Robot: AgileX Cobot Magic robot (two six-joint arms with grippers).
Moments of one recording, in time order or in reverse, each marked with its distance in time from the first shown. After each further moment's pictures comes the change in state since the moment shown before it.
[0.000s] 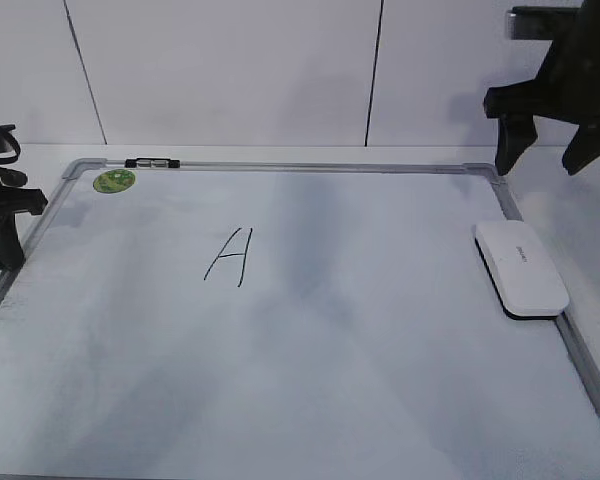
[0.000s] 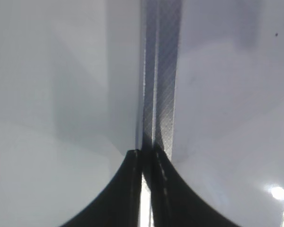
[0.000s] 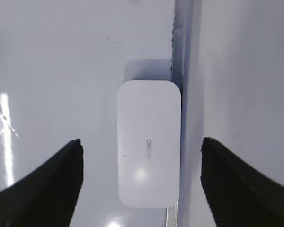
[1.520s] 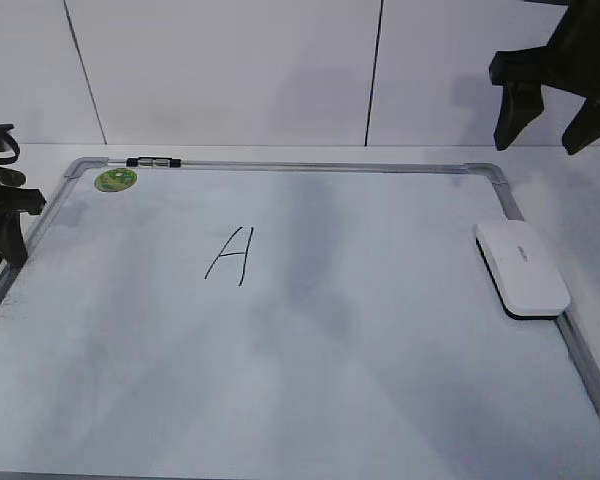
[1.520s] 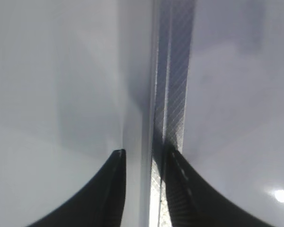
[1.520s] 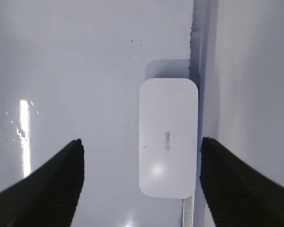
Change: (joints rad) left arm 0.000 -0.003 -0.002 0.020 -0.005 -0.011; right arm 0.000 -0.059 0.000 0.066 0.009 0.000
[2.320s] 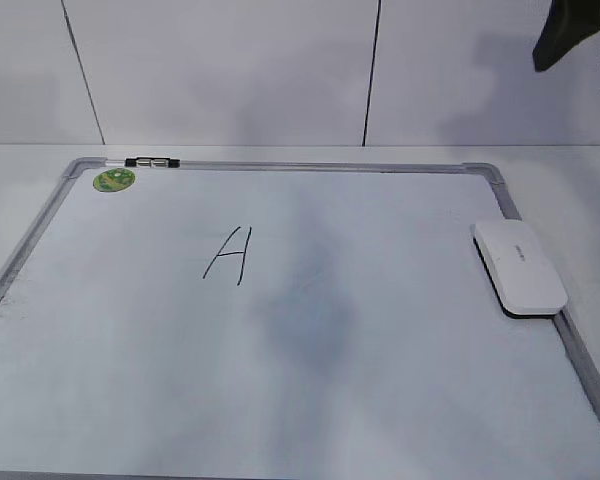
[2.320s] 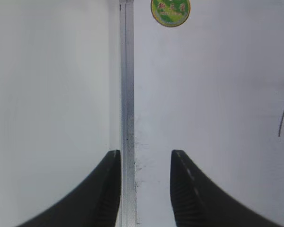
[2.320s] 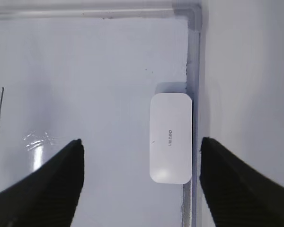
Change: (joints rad) left arm -0.004 -0.507 0.010 -0.020 0.127 -0.008; right arm 0.000 -0.221 0.000 0.015 0.010 0.000
